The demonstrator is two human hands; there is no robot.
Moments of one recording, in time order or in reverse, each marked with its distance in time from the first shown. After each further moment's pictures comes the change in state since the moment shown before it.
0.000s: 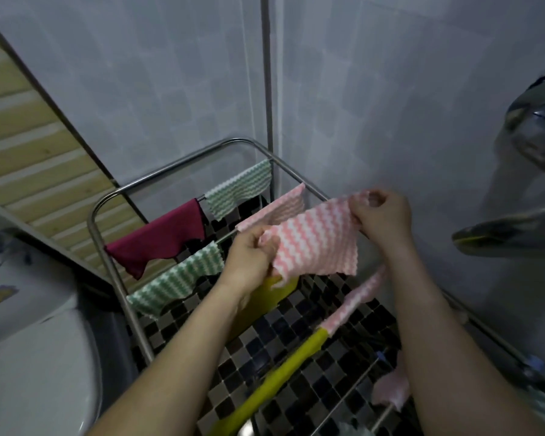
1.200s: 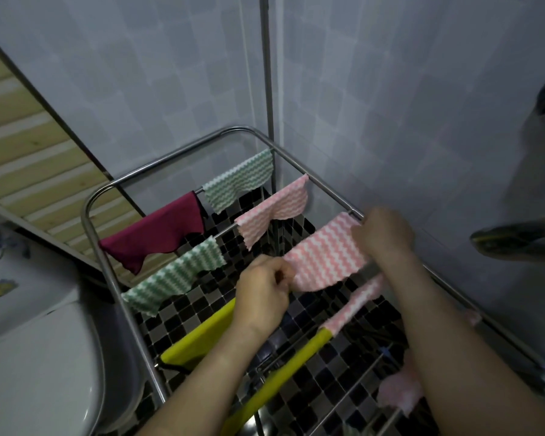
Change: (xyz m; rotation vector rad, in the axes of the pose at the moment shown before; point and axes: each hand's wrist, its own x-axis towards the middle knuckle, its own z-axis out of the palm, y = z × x) left_hand -0.010 -0.057 0.018 0.653 0.102 0.336; right_hand 0.005 0.024 0.006 -0.891 -0.207 0.014
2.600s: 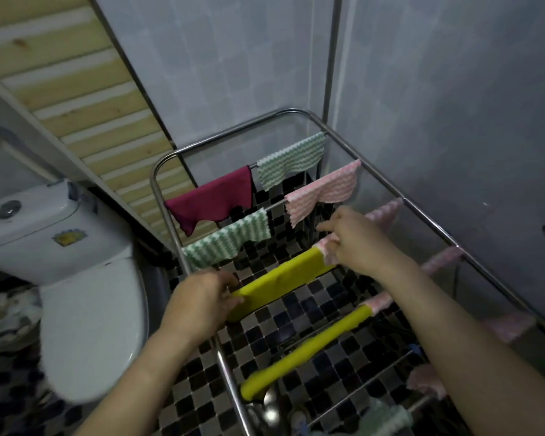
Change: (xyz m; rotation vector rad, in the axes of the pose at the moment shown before) left_hand -0.074 -0.069 -0.116 0.518 -0.145 -0.207; right_hand -0.072 -0.067 0.023 0.007 -0.269 -0.715
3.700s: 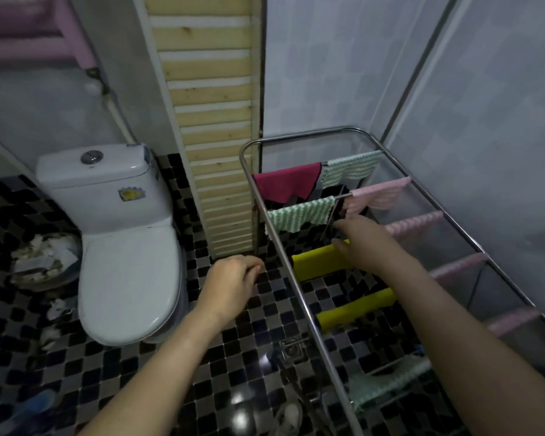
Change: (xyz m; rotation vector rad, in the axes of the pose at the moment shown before) left_hand -0.116 -0.090 -0.016 -0.387 0.272 0.051; right_hand -0.047 -0.152 0.023 -0.303 -0.009 -0.057
